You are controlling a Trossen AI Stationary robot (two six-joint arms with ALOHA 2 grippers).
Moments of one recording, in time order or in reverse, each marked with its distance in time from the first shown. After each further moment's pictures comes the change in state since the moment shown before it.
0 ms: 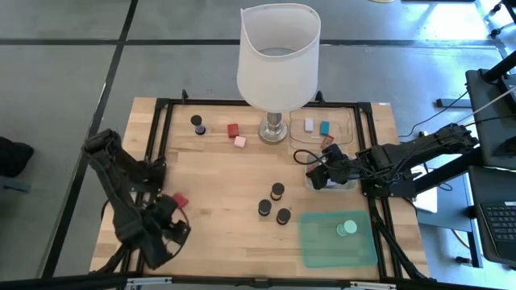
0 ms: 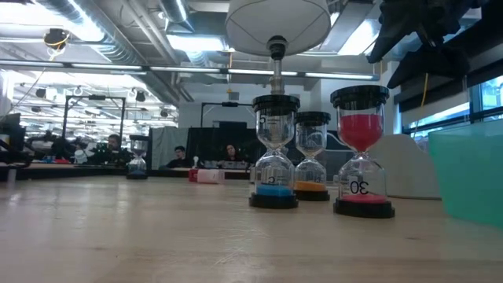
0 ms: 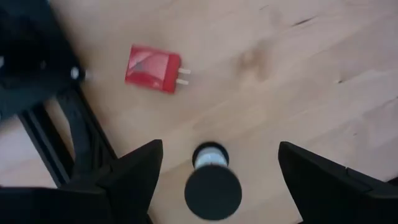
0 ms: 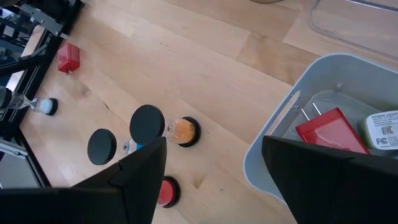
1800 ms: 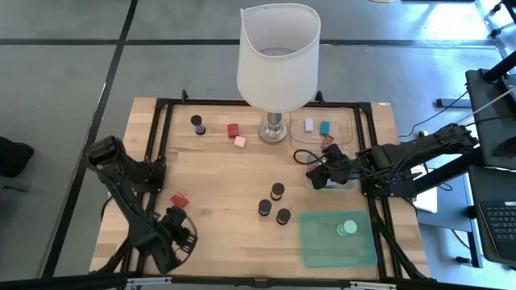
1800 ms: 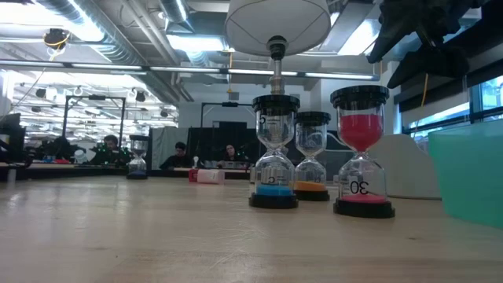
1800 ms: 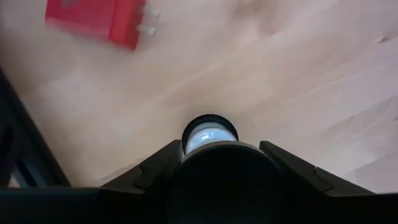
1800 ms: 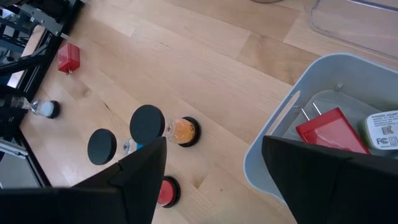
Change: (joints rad) left arm -0.020 0.092 -0.216 0.379 0.025 -0.029; right arm 0.000 0.000 0.000 0.000 -0.001 0.000
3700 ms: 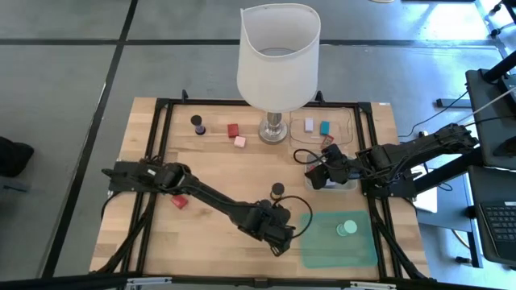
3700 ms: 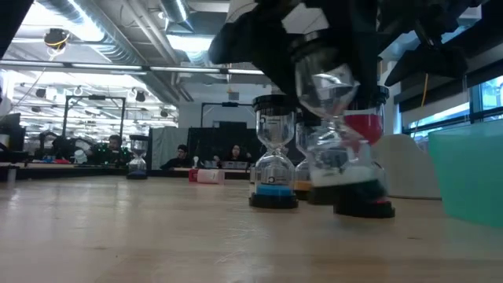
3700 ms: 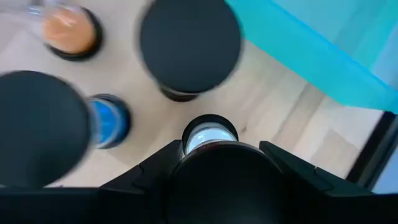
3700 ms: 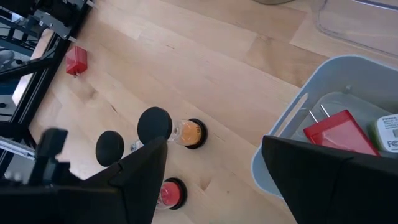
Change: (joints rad) left arm 0.587 0.675 0.991 0.106 0.008 1.135; right arm 0.000 0.000 0.000 0.023 0.000 0.000
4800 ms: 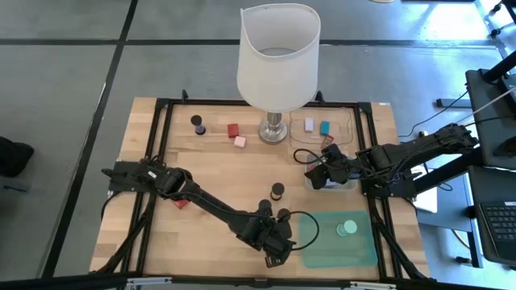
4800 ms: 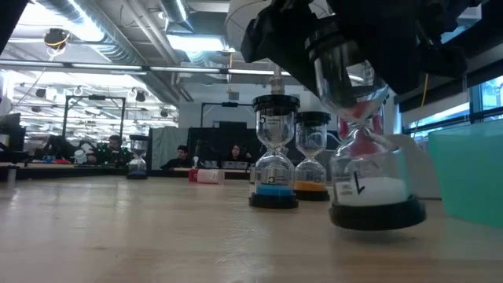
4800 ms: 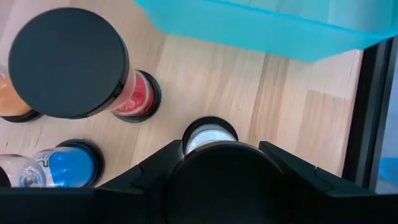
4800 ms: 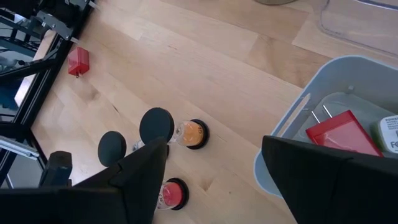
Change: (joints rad) left arm -0.048 0.051 0.046 0.055 -0.025 0.338; right arm 0.000 0.000 0.000 0.007 0.000 0.000
